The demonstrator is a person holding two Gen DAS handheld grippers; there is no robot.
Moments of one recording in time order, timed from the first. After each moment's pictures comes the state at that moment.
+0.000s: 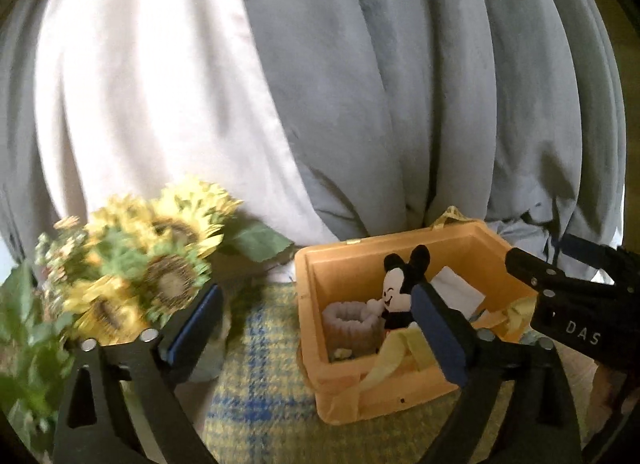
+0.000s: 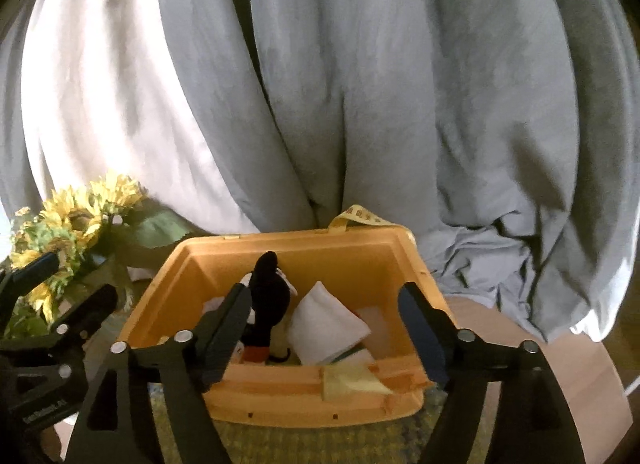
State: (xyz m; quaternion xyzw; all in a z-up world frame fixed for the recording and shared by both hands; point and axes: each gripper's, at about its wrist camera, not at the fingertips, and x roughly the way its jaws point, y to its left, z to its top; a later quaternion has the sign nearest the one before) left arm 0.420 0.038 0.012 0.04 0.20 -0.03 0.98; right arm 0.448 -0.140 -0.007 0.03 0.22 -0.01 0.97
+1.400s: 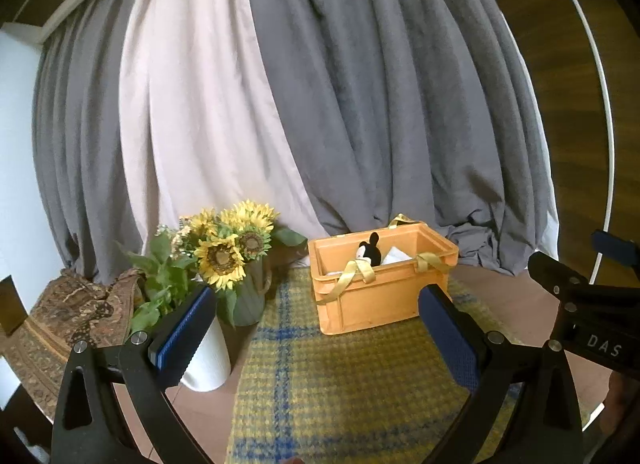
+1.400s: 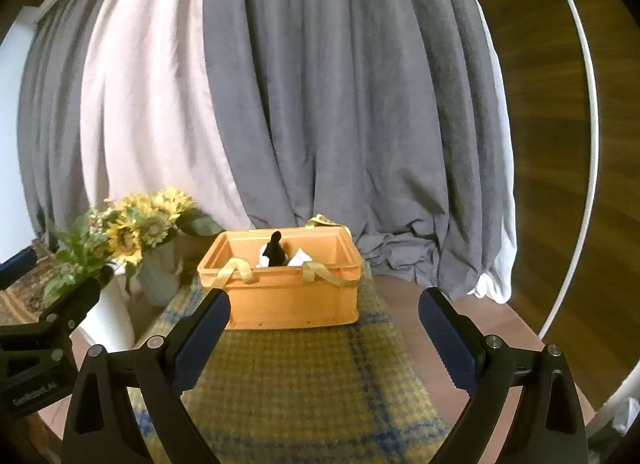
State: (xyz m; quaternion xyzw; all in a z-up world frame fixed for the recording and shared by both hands) left arm 0.145 0.027 0.048 0.06 0.13 -0.01 0.99; right arm 0.168 -0.138 0.031 0.01 0.15 -0.04 0.99
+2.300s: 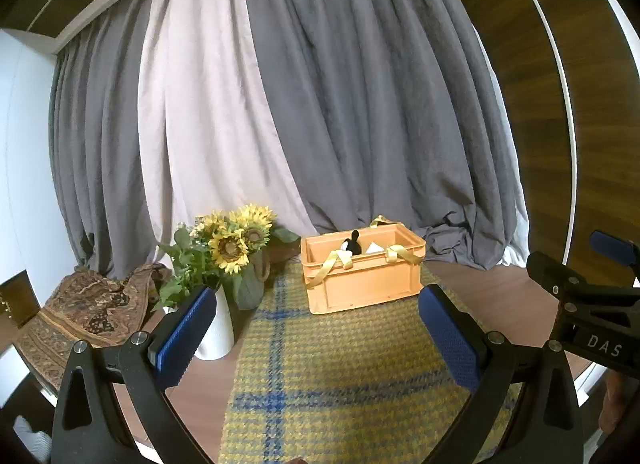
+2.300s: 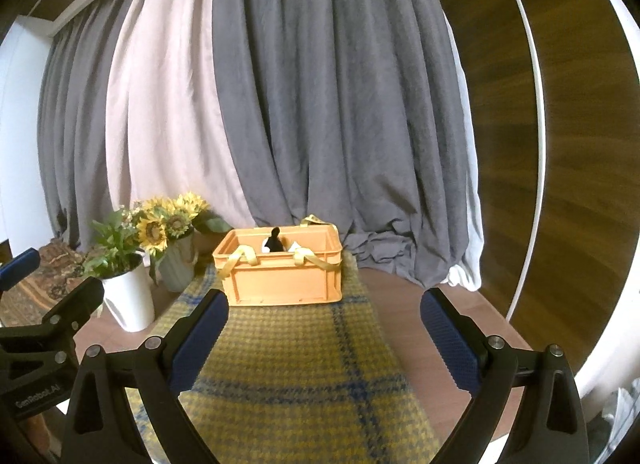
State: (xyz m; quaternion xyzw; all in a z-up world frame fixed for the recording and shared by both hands) left arm 0.044 0.008 0.056 0.07 0.11 -0.01 0.99; right arm 0.054 -0.158 0.037 0.02 0.13 -0.04 0.99
